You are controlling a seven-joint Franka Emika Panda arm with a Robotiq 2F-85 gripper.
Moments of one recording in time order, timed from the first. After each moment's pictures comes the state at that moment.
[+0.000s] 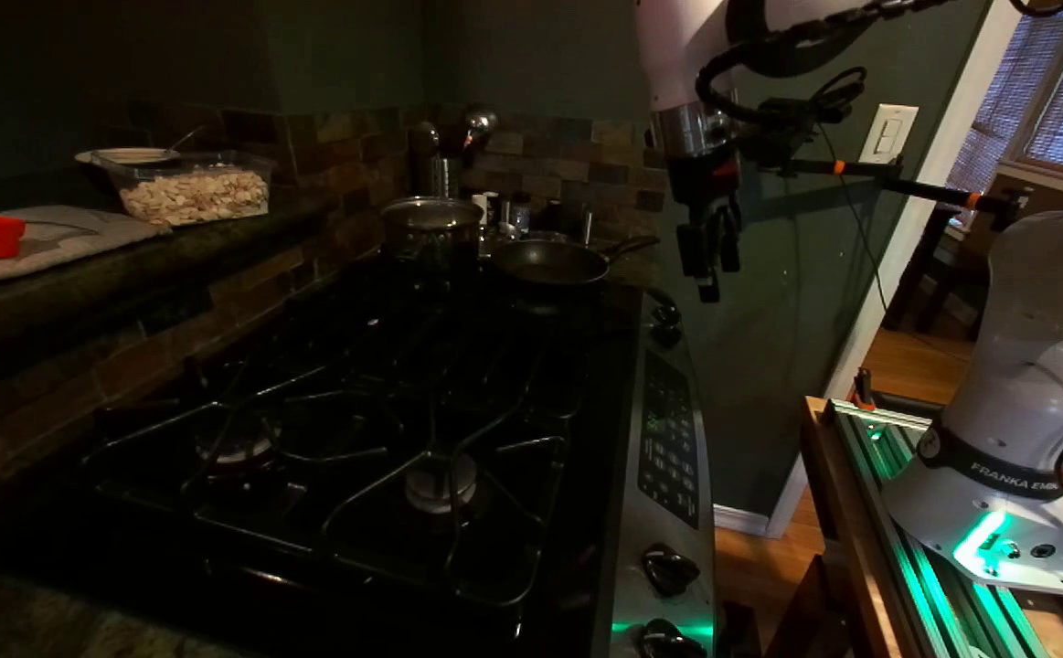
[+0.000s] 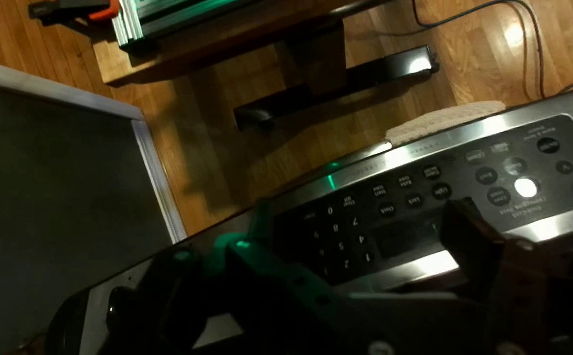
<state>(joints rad) -0.04 -0.35 0.05 -2.41 -0.07 1.71 0.33</state>
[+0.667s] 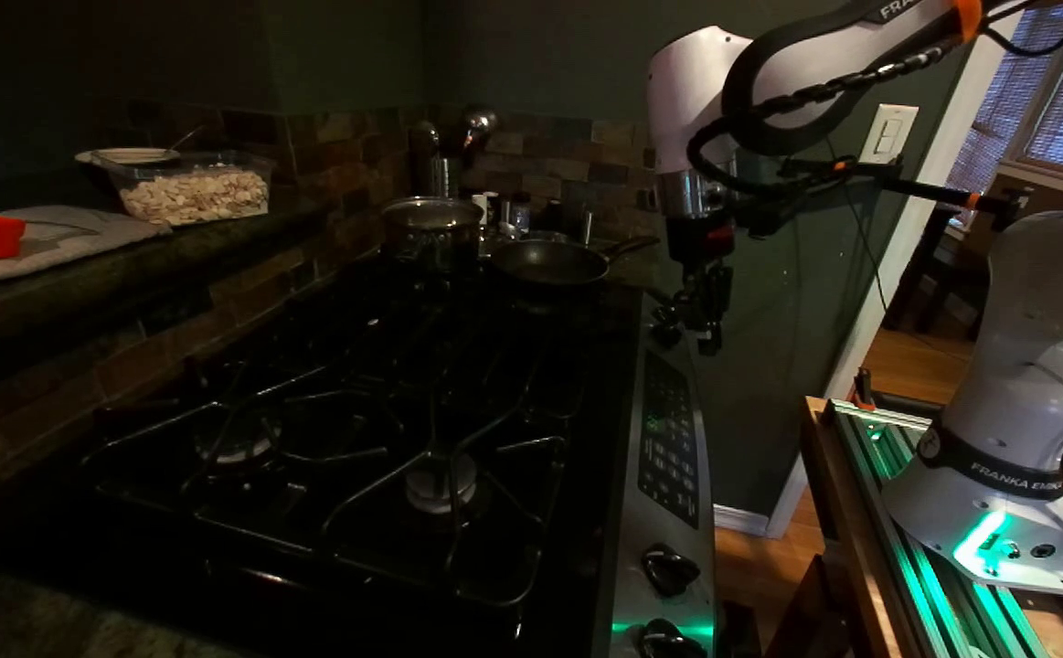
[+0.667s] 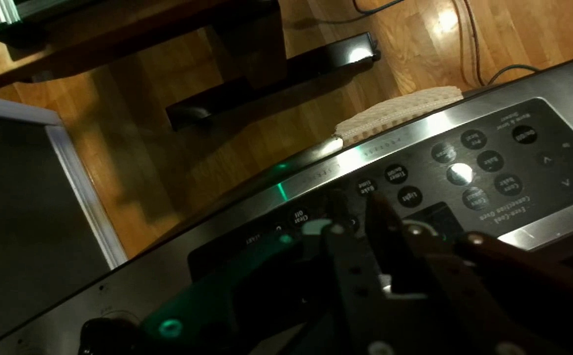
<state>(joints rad) -0.04 -0.32 0.02 -2.58 0.07 1.97 0.29</state>
